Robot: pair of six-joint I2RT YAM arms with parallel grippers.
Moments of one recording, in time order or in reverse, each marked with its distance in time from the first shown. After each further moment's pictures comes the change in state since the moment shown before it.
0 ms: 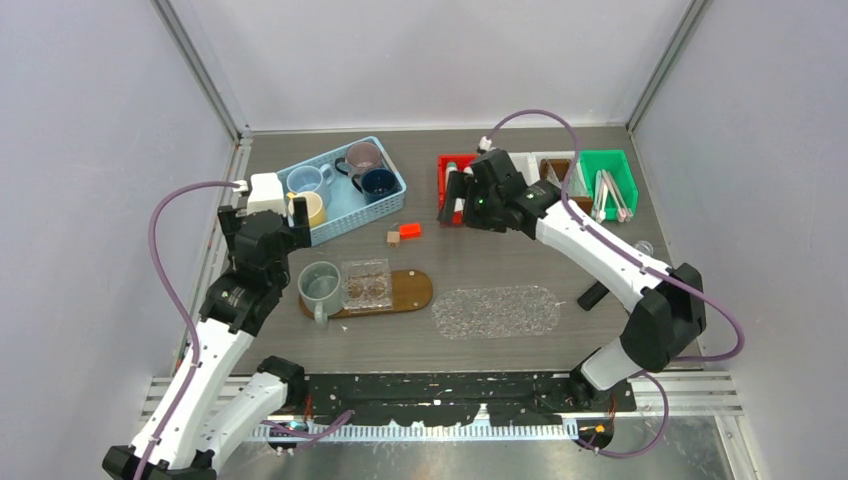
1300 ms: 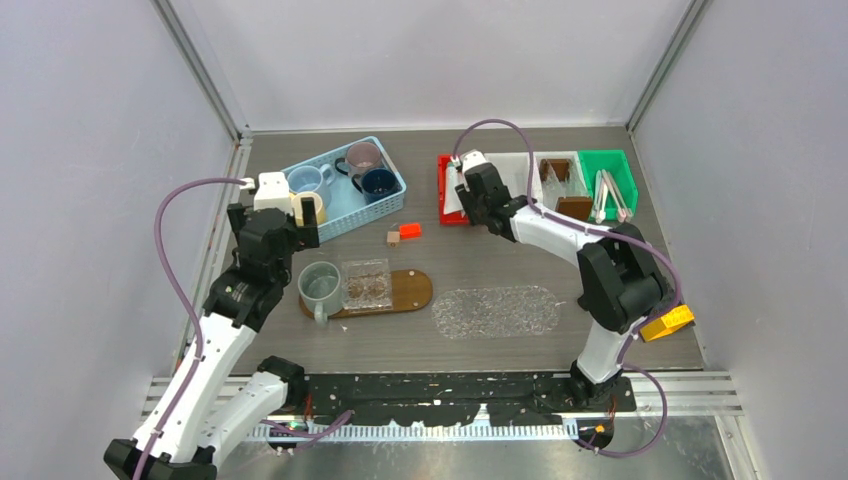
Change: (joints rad) left arm 0.000 0.034 0.000 -0.005 0.097 -0.043; right arm -0.109 0.225 -0.171 0.488 0.323 -0.728
